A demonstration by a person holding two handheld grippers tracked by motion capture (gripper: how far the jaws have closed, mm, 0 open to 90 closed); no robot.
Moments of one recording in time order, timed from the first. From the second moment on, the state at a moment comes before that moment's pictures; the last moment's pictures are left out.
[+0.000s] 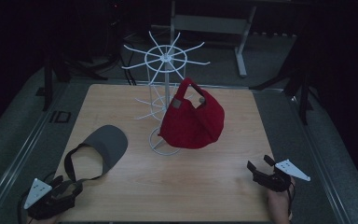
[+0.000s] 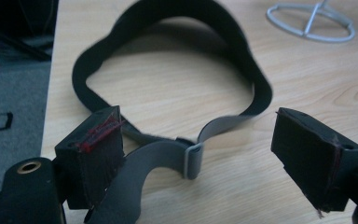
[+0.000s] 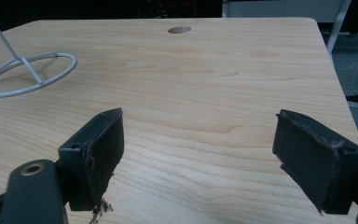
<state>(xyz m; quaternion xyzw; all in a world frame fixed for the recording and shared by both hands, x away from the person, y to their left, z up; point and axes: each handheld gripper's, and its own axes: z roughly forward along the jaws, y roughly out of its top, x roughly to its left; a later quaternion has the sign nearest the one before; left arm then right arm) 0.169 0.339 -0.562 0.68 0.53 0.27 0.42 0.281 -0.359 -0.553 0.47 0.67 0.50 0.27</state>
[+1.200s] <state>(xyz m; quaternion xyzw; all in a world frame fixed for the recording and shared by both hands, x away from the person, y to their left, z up) 0.197 0.312 -0.537 0.68 0.52 0.34 0.39 0.279 -0.361 -0.553 0.47 0.66 0.51 0.27</state>
